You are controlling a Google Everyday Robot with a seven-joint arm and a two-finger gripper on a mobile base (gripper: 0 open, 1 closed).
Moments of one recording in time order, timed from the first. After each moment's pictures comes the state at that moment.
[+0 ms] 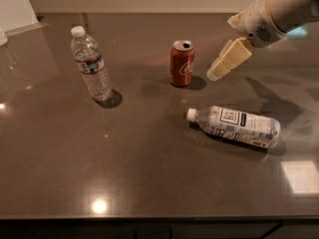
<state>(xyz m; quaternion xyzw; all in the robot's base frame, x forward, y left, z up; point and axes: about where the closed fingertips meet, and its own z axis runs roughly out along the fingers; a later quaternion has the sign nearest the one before) 0.608 -0.157 0.951 -0.53 0.76 0.09 0.35</state>
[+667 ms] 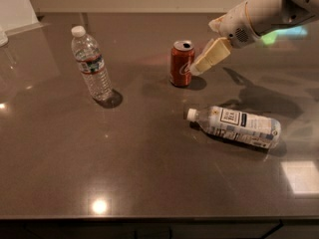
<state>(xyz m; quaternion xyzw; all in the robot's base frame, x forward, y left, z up) 0.650 -0.124 0.929 -0.53 0.74 0.16 0.38</state>
